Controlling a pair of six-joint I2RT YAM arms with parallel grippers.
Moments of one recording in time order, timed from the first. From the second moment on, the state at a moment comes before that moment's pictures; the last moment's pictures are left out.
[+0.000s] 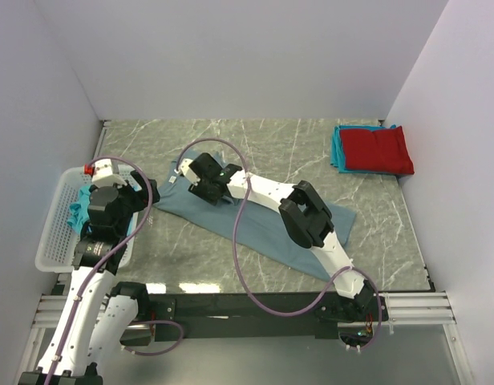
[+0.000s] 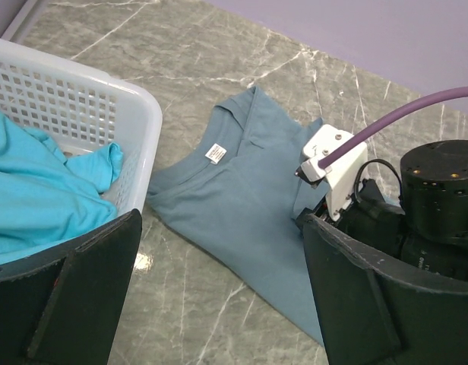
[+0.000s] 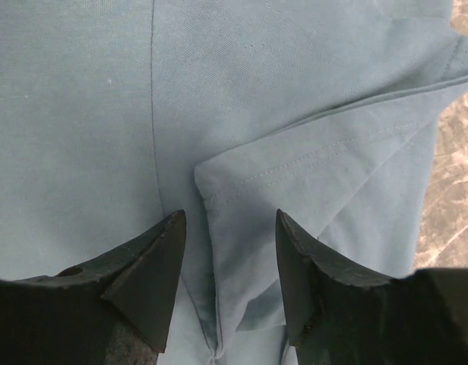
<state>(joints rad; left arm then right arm) -0.11 0.62 0.69 -0.32 -0.17 -0.40 0.89 2.33 1.94 -0.54 0.16 -0.31</state>
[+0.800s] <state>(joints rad) -0.11 0.63 0.69 -0.32 -0.17 -0.40 0.88 2.22 1.78 -0.45 0.23 -0.28</state>
